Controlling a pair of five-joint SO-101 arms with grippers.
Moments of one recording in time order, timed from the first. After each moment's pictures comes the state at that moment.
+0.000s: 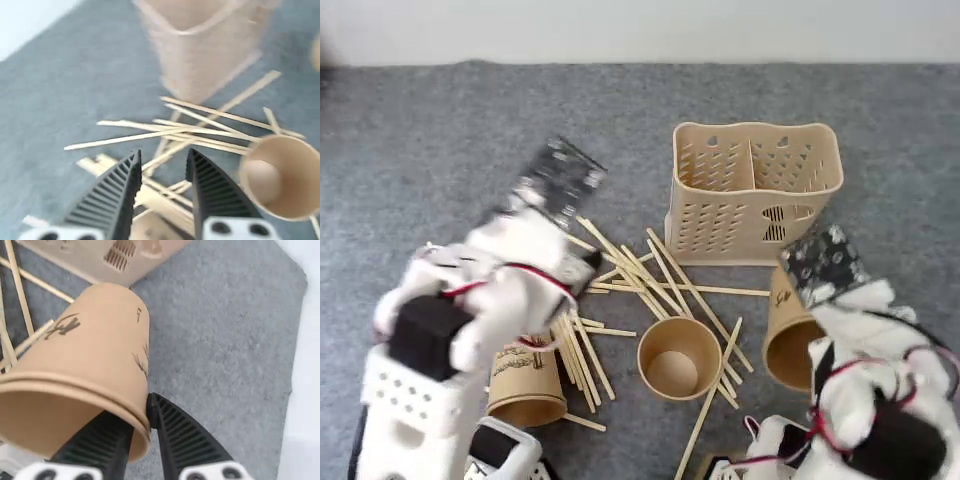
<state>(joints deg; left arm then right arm) 17.8 -43.2 13.1 90.6 -5.9 22.6 -64.5 20.2 100.5 50.1</state>
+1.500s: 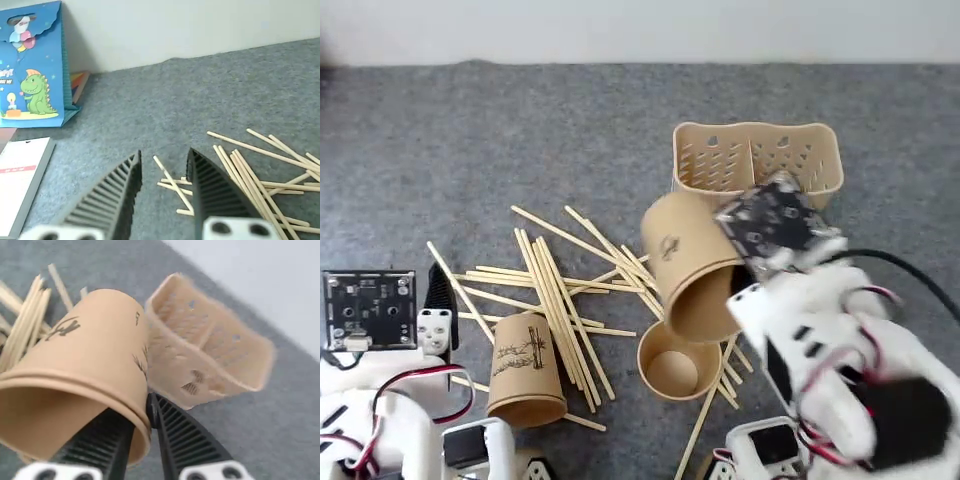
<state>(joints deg) -19.3 -78.1 28.3 89.2 -8.3 -17.0 -50.5 -0.1 100.6 25.1</state>
